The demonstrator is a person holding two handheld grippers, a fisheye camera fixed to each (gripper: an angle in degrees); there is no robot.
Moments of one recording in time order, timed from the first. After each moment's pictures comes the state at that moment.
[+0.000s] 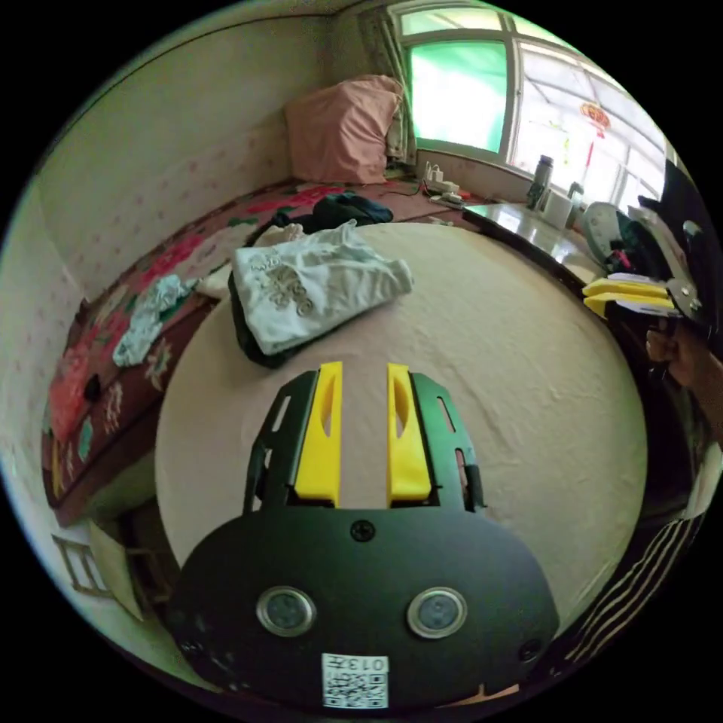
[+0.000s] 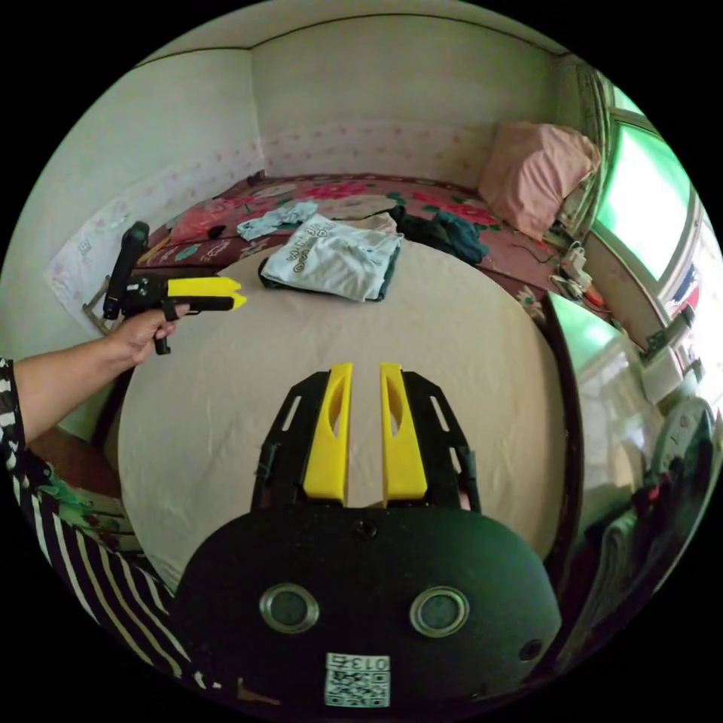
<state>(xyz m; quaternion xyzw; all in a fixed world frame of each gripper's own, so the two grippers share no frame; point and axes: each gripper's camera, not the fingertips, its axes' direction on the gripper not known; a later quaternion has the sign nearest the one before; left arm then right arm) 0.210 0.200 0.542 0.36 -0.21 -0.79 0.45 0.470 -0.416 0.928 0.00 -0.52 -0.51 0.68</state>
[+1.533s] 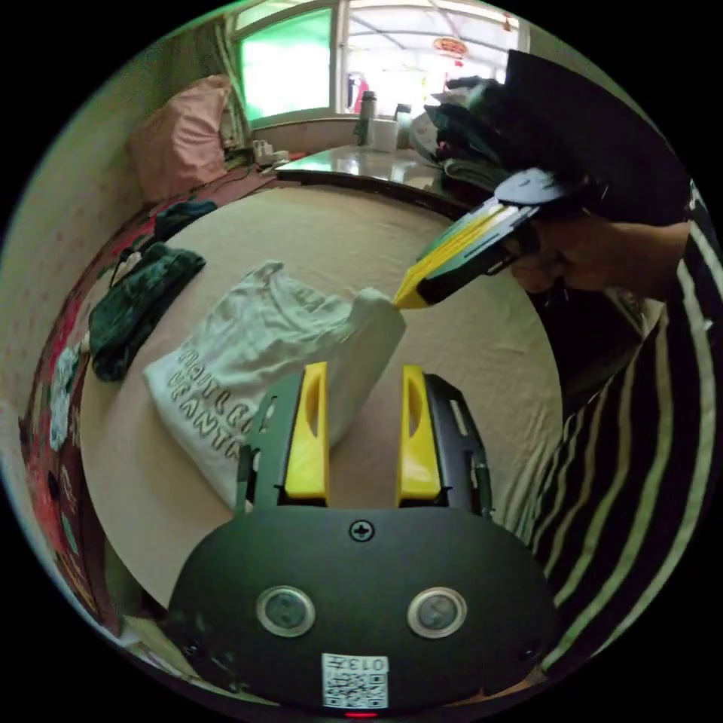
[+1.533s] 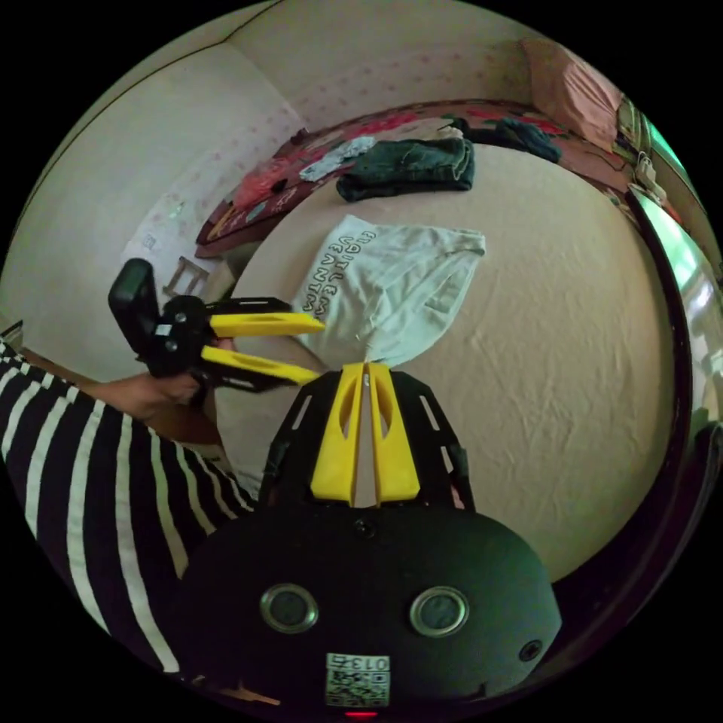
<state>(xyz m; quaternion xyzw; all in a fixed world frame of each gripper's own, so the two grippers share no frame) 0.336 0.086 0.666 0.34 -0.29 -0.68 0.58 0.358 -0.364 0.929 -0.19 -0.62 -0.52 0.56</state>
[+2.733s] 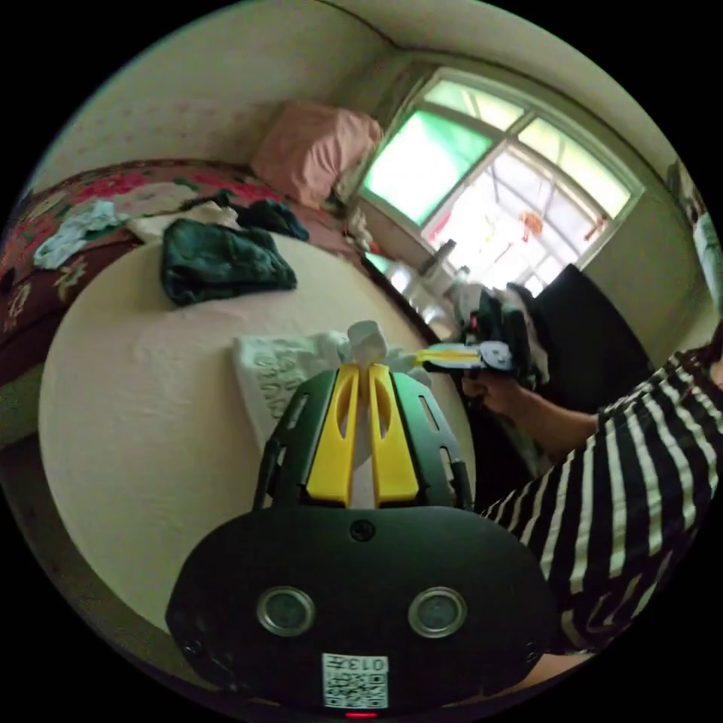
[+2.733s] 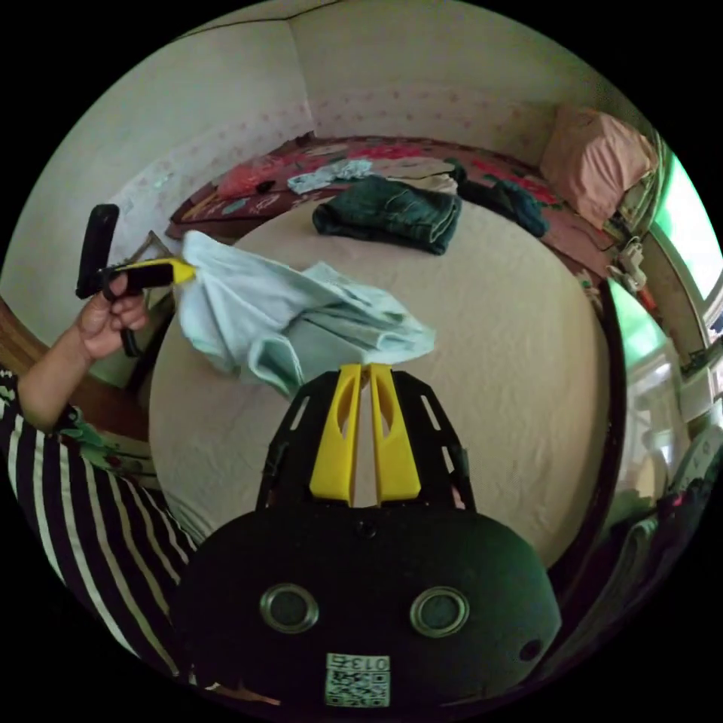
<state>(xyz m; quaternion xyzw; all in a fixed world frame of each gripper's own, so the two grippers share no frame) 0.591 0.215 0.796 0.58 -0.22 -0.70 0.36 0.412 -0.365 0.900 -0.06 -0.58 -0.57 0.59</state>
